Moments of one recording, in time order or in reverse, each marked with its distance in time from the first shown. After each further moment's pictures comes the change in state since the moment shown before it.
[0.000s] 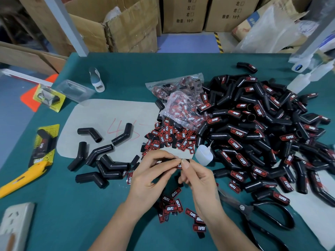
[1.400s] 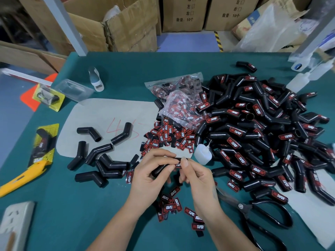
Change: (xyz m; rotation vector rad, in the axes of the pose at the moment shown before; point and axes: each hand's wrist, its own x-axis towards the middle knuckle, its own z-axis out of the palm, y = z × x) left_hand 0.000 0.007 0.005 -0.227 0.040 -0.260; right_hand -0.001 -0.004 -0.001 -0.025 -0.010 -0.038
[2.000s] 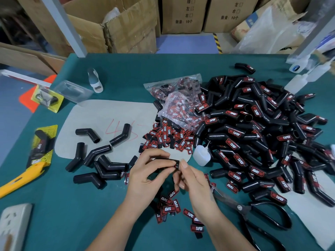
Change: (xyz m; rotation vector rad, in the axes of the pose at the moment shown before) left_hand 0.004 0.002 -0.004 0.190 0.025 0.112; right_hand 0.001 0.004 0.000 -0.013 -0.102 0.174
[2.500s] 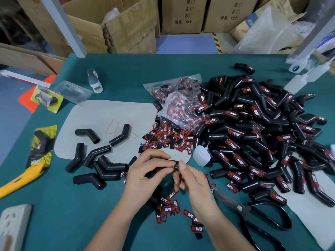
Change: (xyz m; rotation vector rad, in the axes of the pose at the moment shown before) left_hand 0.005 -0.001 -0.006 -0.092 -0.072 -0.074; right_hand -0.002 -0.004 0.000 -0.024 -0.005 -0.010
